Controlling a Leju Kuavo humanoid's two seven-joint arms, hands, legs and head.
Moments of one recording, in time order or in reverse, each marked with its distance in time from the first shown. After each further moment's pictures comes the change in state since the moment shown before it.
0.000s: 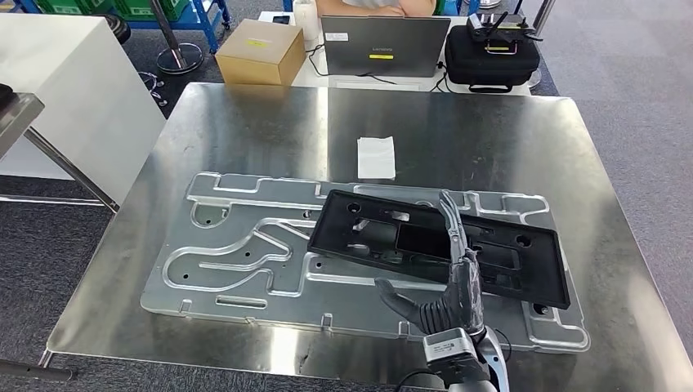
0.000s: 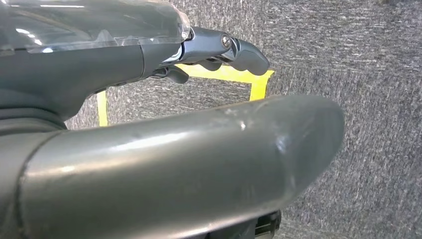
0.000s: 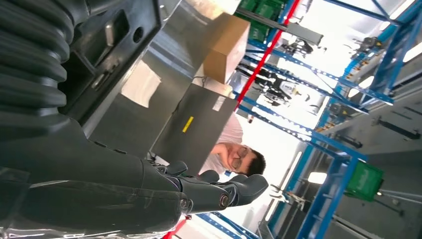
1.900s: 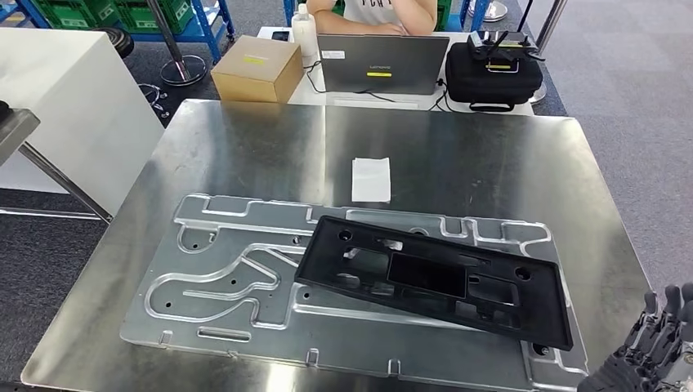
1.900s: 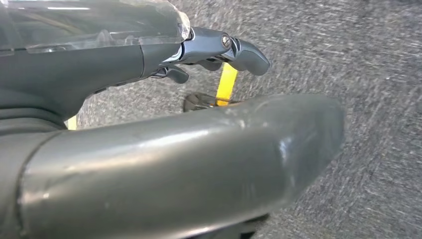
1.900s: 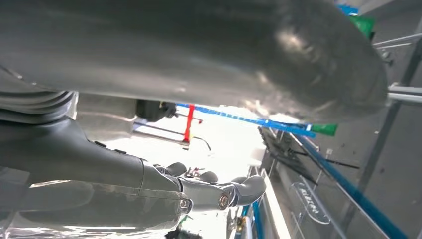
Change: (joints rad) left arm 0.006 -0.044 0.080 0.003 0.071 0.000 -0.024; right arm 0.462 0.062 -0.306 -0.399 -0.312 -0.103 -0.299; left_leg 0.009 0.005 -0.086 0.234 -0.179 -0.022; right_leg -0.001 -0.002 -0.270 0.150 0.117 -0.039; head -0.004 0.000
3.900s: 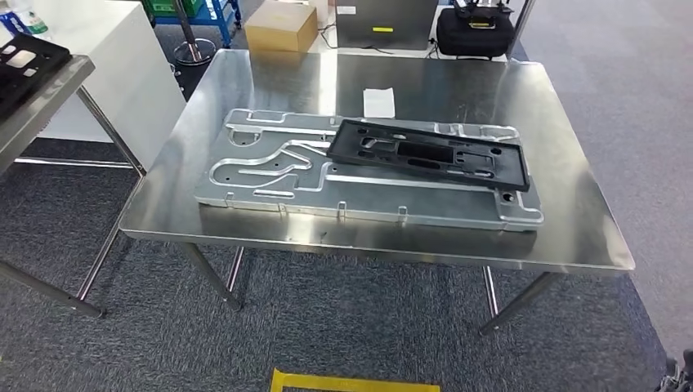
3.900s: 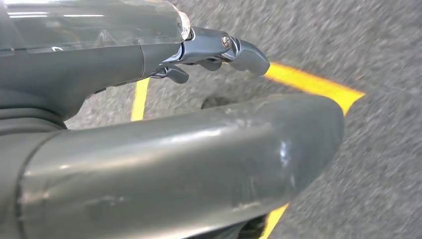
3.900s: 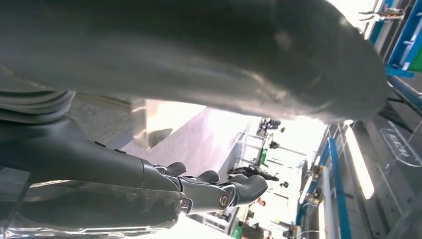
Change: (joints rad) left arm -0.003 0.003 0.060 0.000 0.035 0.004 0.032; right arm 0.090 0.229 -0.271 0.134 -0.078 0.061 0.000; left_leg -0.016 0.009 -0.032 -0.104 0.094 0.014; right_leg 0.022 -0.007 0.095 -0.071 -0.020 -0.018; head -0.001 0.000
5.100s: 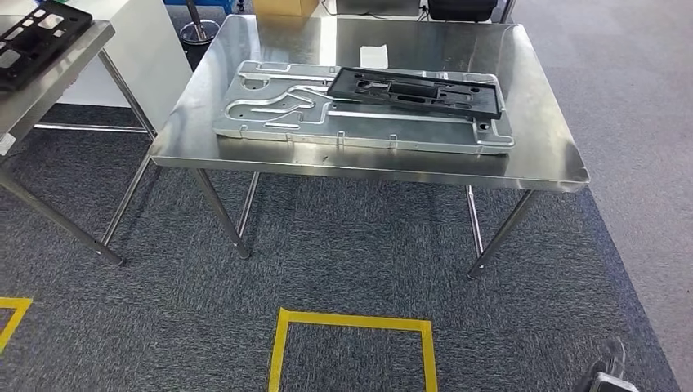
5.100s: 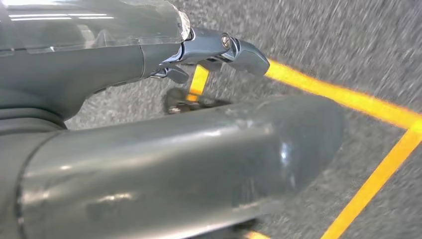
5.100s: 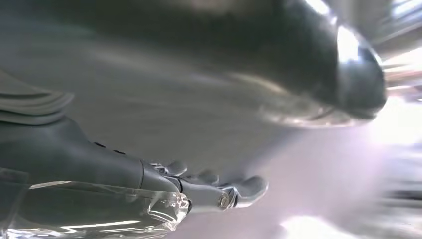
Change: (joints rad) left arm -0.008 0.005 0.001 0.000 0.009 0.020 -0.048; right arm -0.218 -0.024 -0.201 0.393 0.002 0.049 0.388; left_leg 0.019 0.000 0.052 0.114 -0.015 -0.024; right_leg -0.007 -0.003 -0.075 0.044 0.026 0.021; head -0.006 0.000
